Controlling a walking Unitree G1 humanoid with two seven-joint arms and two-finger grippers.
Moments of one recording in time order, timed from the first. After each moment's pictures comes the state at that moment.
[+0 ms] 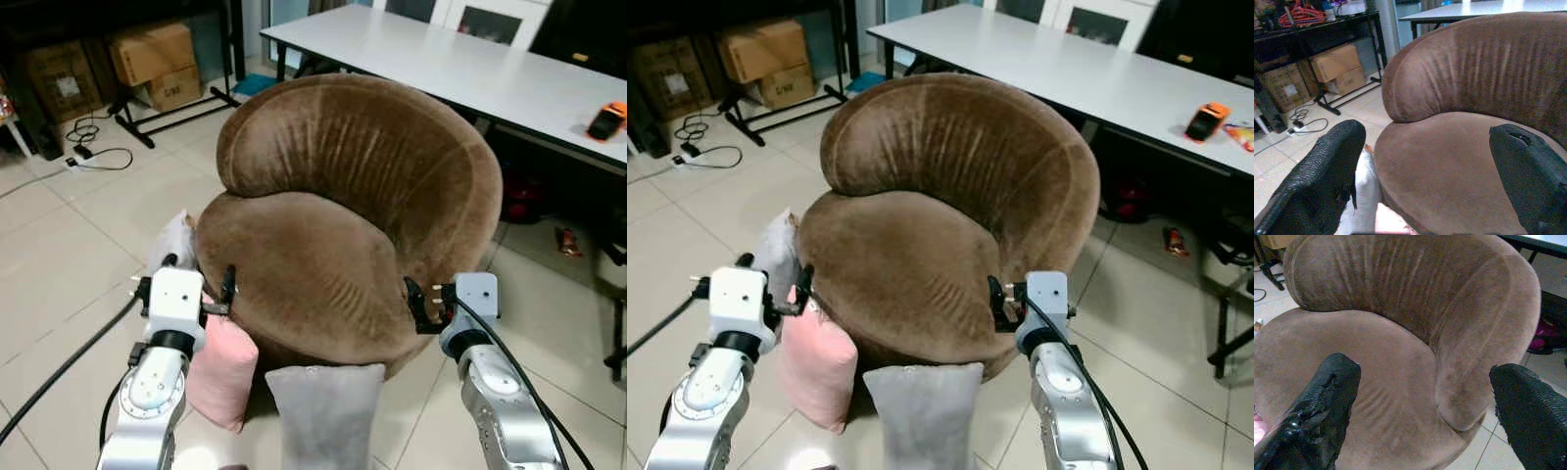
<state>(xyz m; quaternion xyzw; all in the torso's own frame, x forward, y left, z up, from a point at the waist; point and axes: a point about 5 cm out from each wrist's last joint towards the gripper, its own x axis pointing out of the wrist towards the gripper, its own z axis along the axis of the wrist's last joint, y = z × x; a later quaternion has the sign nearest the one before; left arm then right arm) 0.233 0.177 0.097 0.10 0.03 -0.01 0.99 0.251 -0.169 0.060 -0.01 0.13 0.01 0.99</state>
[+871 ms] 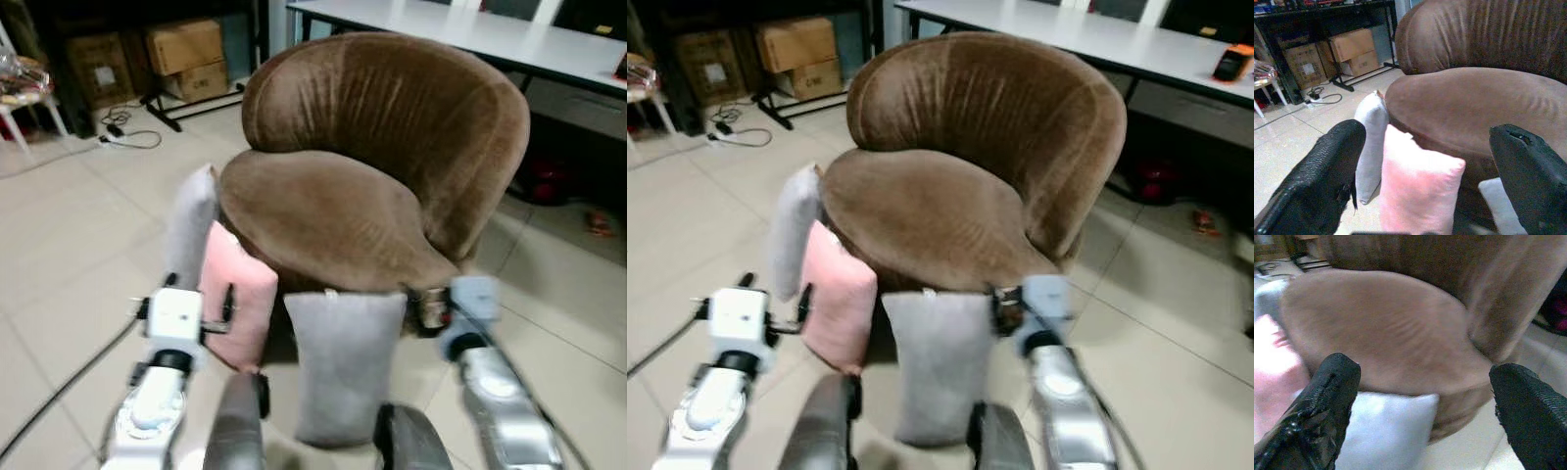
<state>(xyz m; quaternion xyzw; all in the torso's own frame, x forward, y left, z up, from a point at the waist) 0.221 0.183 0.081 0.10 0.04 0.00 0.99 0.249 -0.159 0.055 0.00 0.14 0.03 0.99</state>
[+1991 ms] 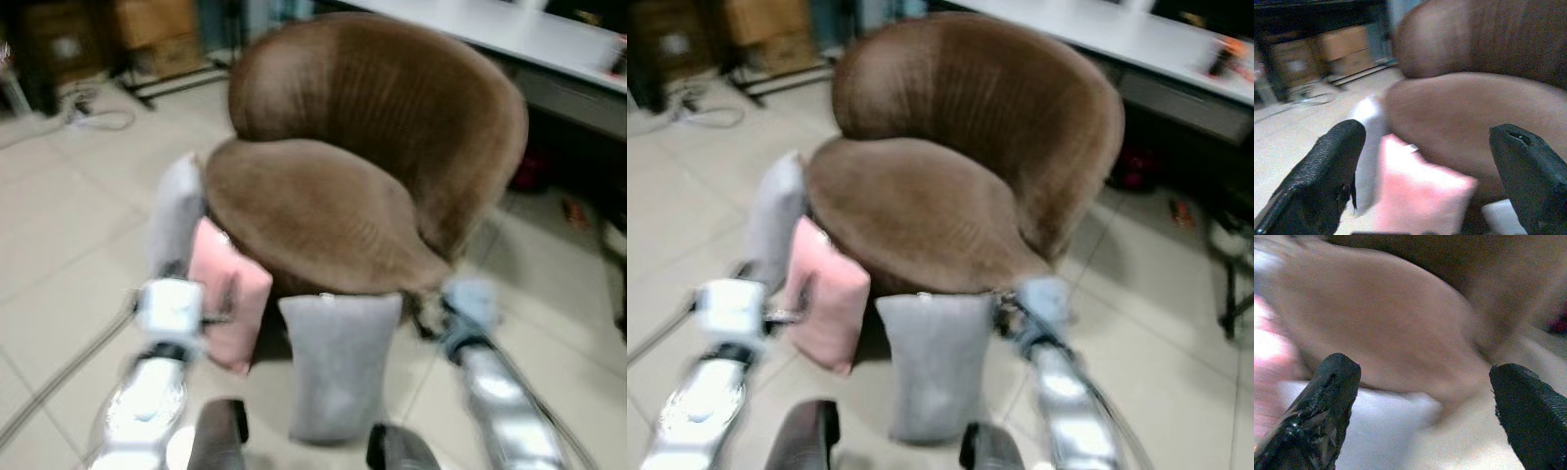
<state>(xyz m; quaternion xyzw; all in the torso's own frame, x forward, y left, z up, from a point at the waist) 0.222 0.194 0.089 0.10 0.02 0.01 1.00 0.256 -0.146 0.058 -0.03 0.14 0.07 0.99</state>
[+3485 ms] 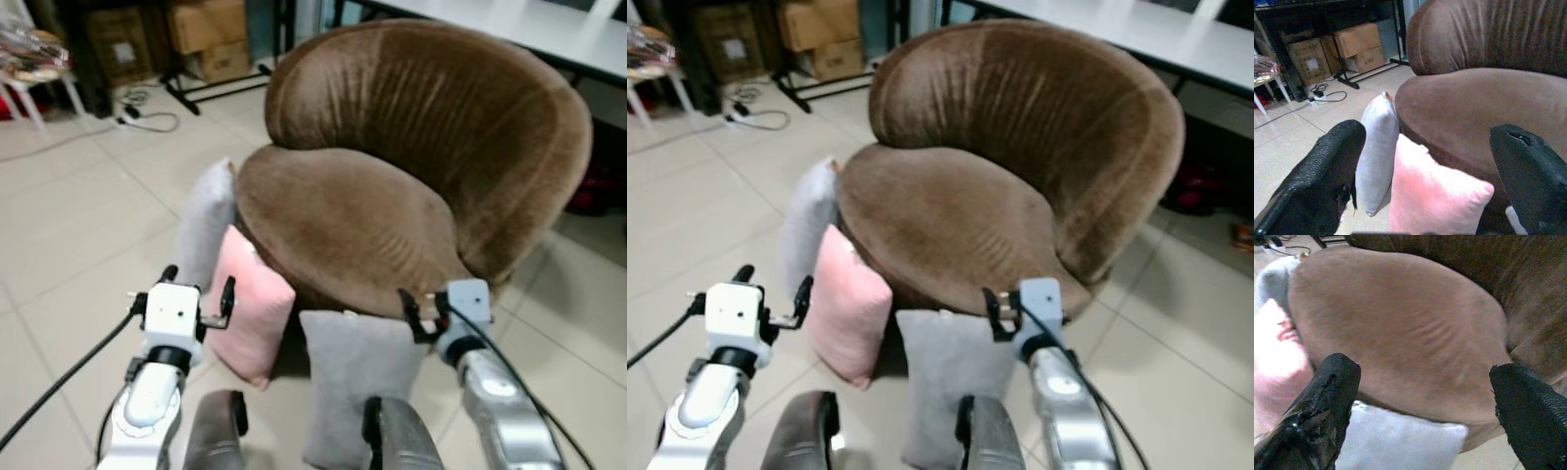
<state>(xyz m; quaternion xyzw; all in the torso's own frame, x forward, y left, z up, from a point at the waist) 0.222 0.183 0.088 0.10 0.02 -0.02 0.99 0.249 -0.158 0.048 -0.01 0.16 0.05 0.99</state>
